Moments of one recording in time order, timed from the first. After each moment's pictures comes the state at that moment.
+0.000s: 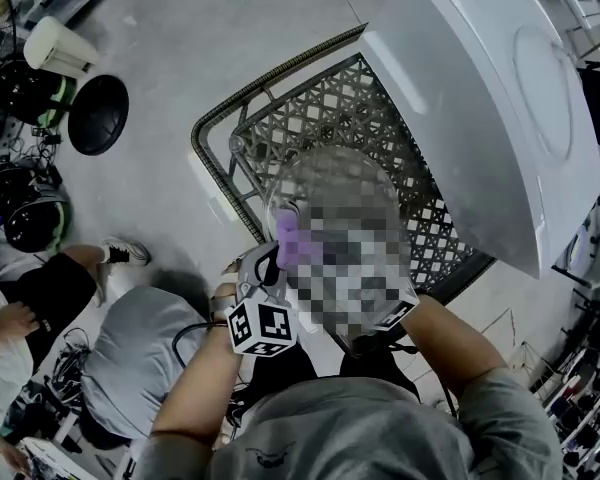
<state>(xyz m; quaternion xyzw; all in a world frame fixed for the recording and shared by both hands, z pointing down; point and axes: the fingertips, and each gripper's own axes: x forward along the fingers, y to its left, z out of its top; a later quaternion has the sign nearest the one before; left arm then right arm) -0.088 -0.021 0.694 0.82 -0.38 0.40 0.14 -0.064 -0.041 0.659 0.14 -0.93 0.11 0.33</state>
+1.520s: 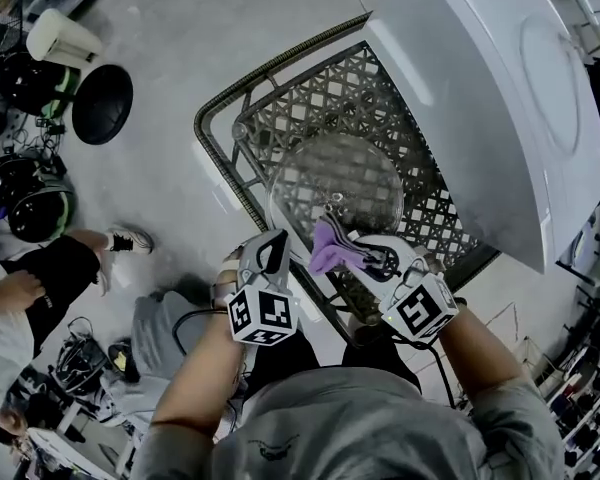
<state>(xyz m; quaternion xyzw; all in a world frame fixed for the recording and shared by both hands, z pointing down) -0.088 -0.021 0.694 0.82 -0.37 0.40 0.14 0.000 -0.009 0.642 0.11 -0.93 0.09 0.35</state>
